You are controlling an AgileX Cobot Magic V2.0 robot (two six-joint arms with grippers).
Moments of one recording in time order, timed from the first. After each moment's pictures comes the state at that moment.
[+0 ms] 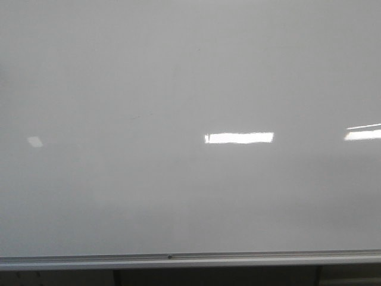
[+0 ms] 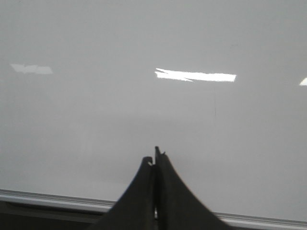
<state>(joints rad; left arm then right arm) 0.01 0.00 0.01 0.01 0.09 -0.01 0.07 -0.01 0.03 0.10 0.20 -0.07</state>
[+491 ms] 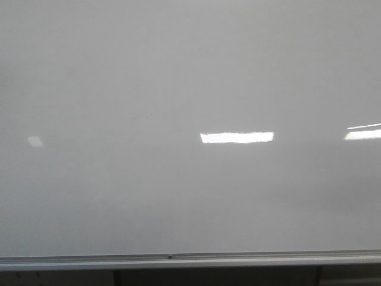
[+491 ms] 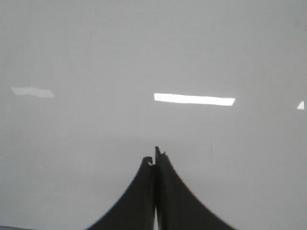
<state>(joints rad) 0.01 0.00 0.00 -0.01 -0.07 -0.01 0.07 -0.01 -0.06 0.10 0.18 -0.07</state>
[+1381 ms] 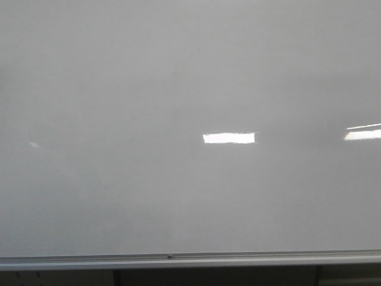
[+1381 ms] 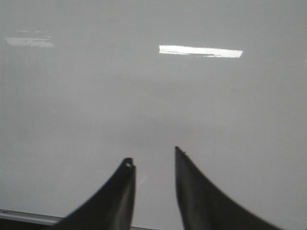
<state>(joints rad) 0.01 0.35 -0.34 0.01 0.27 -0.01 0.07 0.43 -0.41 0.10 0.34 -0.07</state>
